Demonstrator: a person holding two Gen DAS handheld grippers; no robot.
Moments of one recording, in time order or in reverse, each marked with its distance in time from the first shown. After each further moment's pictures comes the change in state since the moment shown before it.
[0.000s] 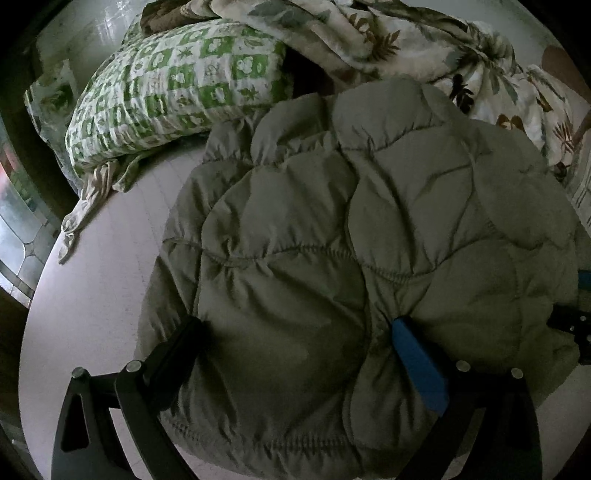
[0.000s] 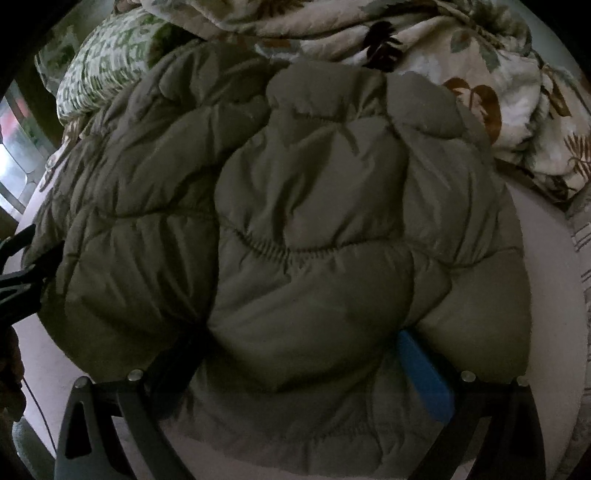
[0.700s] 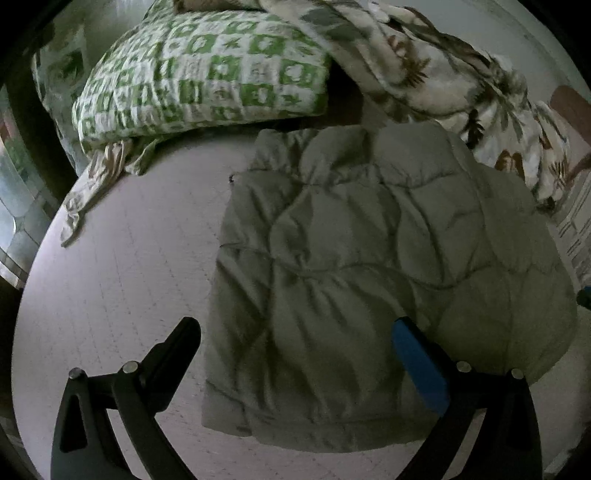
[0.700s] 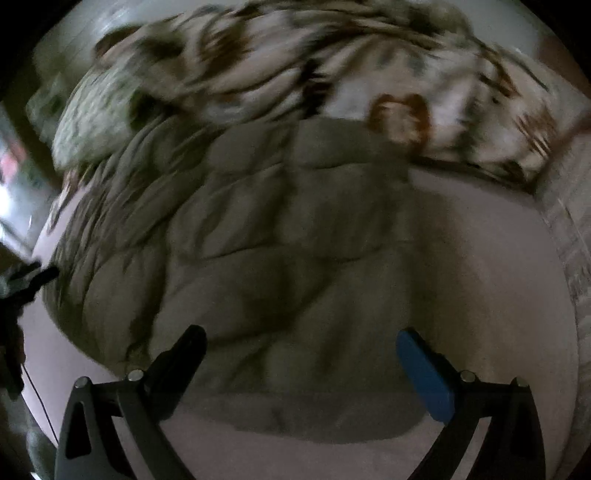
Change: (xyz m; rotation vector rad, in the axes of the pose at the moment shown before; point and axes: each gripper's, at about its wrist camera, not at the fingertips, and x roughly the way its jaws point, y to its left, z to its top) left arm -0.021 0.063 0.013 -0.102 0.061 -0.111; right arm -0.060 -0.100 0.005 0.192 -0.095 0.025
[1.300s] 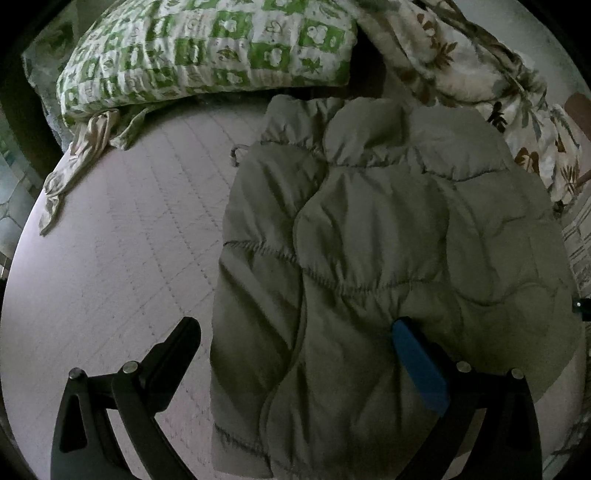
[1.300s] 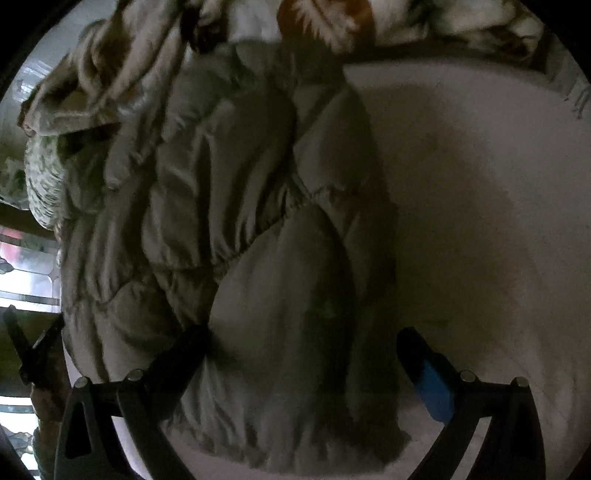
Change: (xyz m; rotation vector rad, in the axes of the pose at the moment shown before) left arm 0.043 0.015 0.013 -0.014 0.095 -0.024; right arm 0.101 -0.066 0.020 0.230 0.317 0.198
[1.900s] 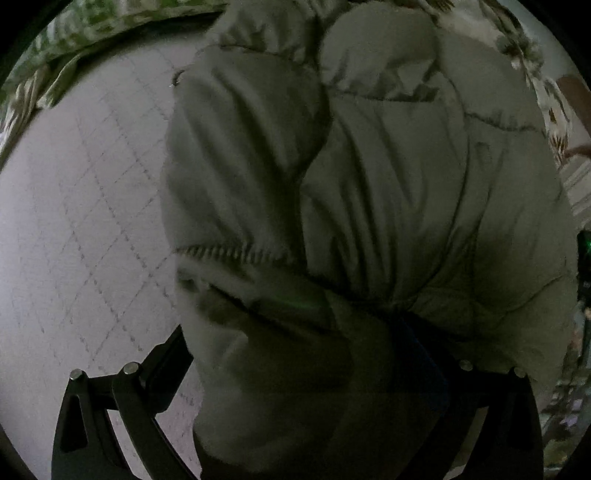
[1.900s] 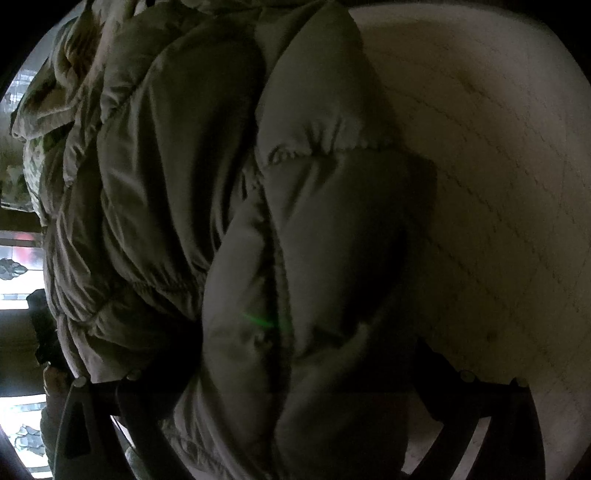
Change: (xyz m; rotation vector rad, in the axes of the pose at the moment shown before) left arm 0.072 0.011 0.008 0.067 0.229 -0.154; right arm 0.040 -0.005 0.015 0.013 0.084 0.083
